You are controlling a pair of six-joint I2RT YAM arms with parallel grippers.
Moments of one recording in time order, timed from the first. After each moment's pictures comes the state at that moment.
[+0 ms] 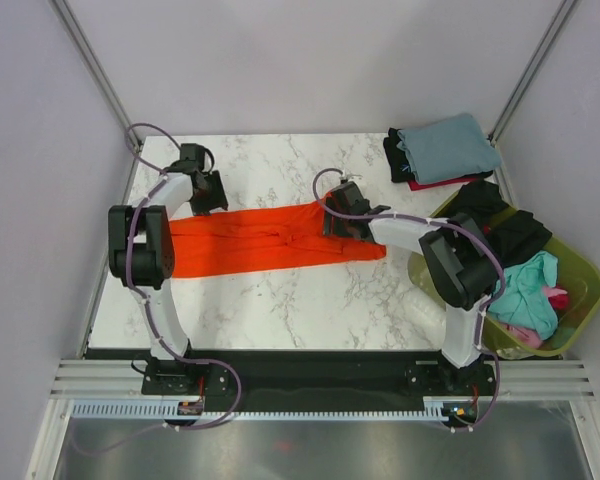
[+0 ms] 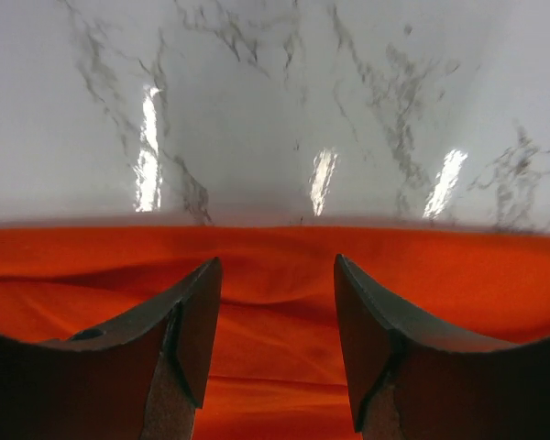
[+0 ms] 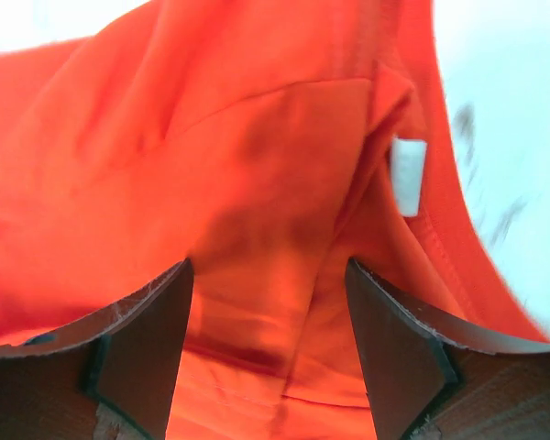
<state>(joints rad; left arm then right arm) 0.00 1.98 1.48 -0.51 0.03 -0.31 0.59 1.91 1.16 -0.12 0.25 0.53</state>
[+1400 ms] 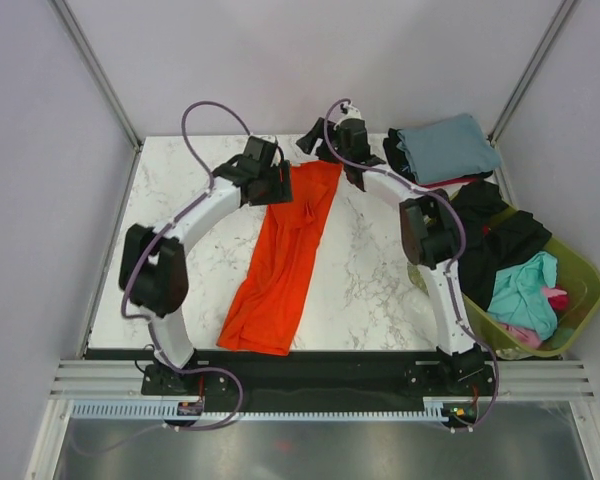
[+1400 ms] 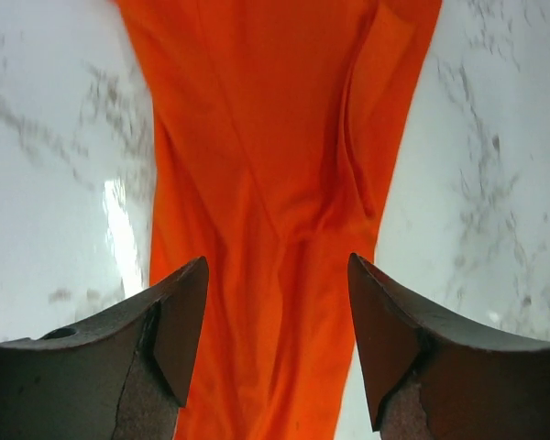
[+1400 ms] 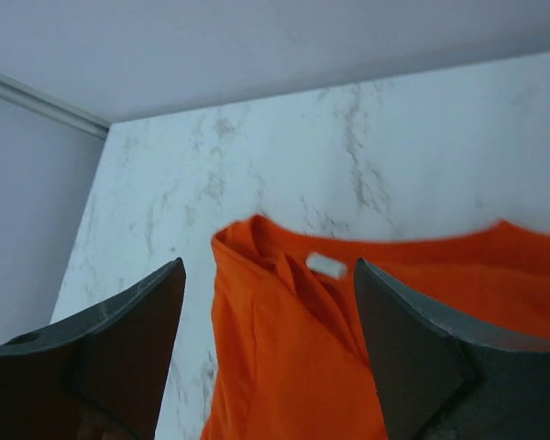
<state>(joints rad) -0.46 1.75 1.46 -0.56 -0.05 -0.45 0.39 2.52 2.09 0.23 -0.18 0.69</state>
